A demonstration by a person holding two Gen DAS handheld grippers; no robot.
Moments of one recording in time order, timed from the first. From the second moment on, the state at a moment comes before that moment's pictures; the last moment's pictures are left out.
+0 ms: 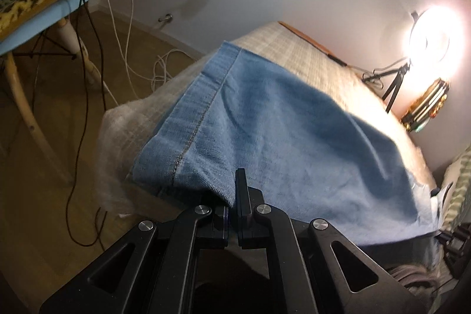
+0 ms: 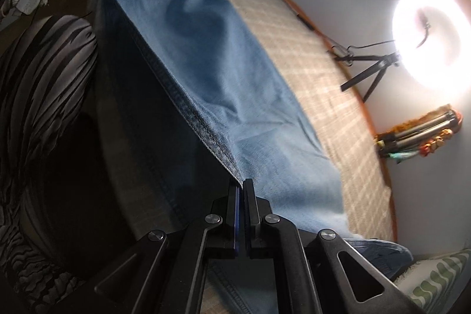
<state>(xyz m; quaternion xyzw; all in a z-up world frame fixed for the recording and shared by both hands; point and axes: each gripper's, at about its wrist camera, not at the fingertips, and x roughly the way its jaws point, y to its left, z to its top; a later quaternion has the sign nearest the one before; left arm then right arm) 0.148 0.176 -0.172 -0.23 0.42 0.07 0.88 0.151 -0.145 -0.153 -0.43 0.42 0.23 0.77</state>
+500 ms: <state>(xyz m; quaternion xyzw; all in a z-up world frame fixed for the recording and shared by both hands) 0.126 0.188 -0.136 -0.20 0.43 0.07 0.88 0.158 -0.168 -0.142 -0.30 0.45 0.24 0.80</state>
